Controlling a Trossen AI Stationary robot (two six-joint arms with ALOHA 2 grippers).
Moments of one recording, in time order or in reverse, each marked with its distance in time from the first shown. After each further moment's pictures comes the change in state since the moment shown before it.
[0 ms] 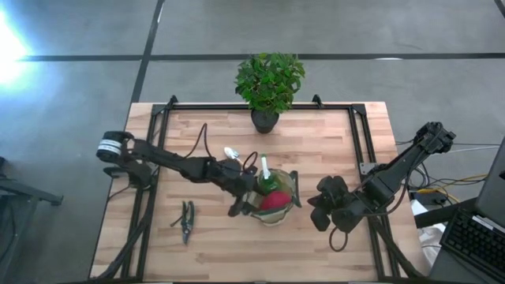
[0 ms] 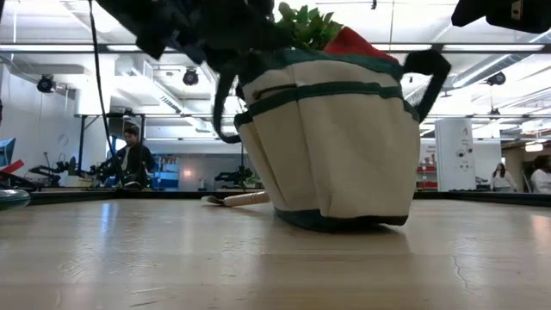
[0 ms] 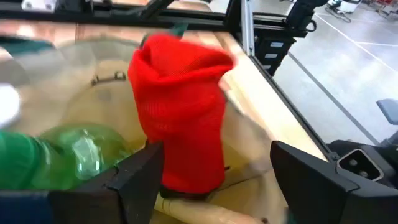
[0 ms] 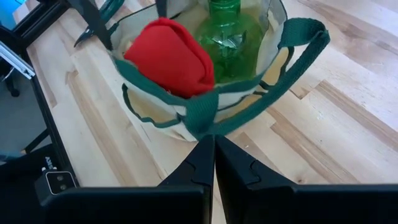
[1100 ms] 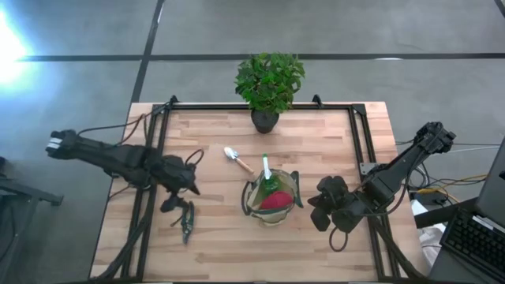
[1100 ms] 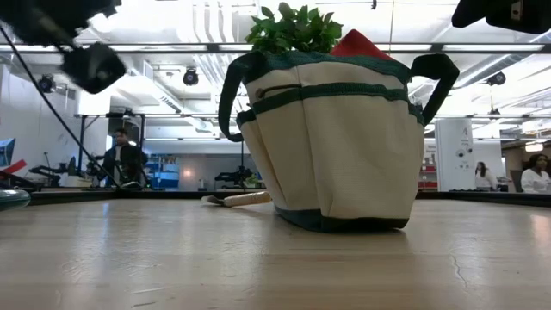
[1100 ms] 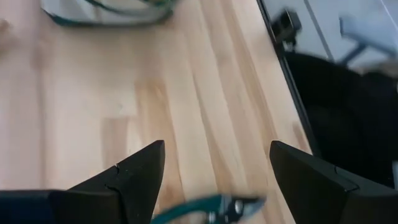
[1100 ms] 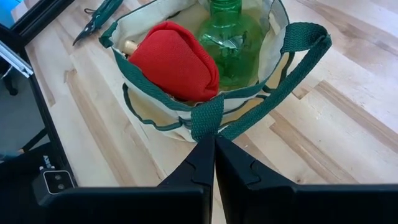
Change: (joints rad) left arm -0.090 -0.819 -0.255 -0.918 -0.004 -0.127; right arm 0.000 0.000 -0.002 -0.001 -0.001 -0.005
